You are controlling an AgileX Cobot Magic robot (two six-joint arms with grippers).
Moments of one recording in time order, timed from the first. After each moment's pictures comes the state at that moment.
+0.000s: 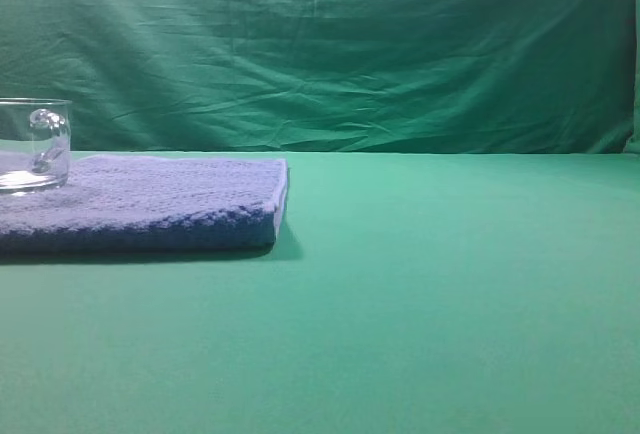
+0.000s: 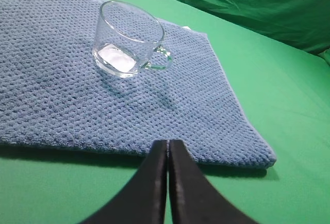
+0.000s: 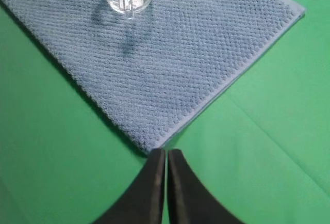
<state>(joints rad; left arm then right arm) -0.11 -0.02 -0.05 -0.37 0.45 -0.05 0.76 1.23 -1.07 0.08 0.84 -0.16</state>
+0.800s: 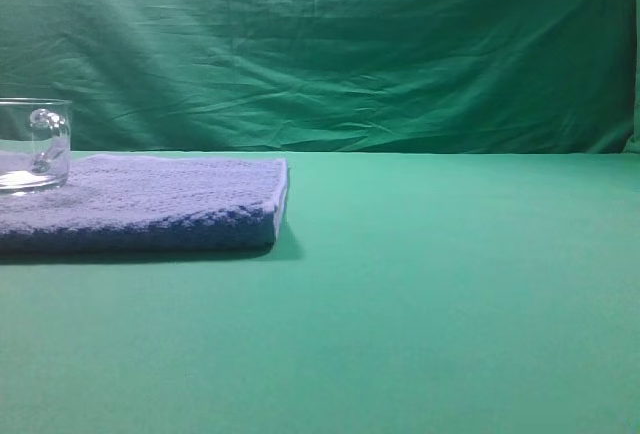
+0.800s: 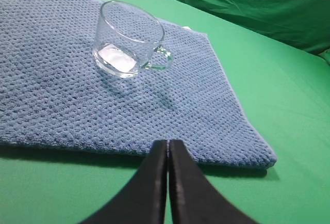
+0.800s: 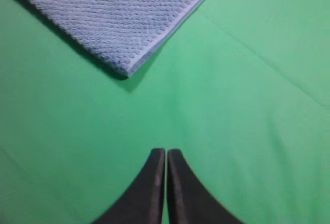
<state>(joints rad) -0.11 -0.02 -0.05 -0.37 0.45 -0.05 0.72 0.92 -0.94 -0.17 0.80 0.14</state>
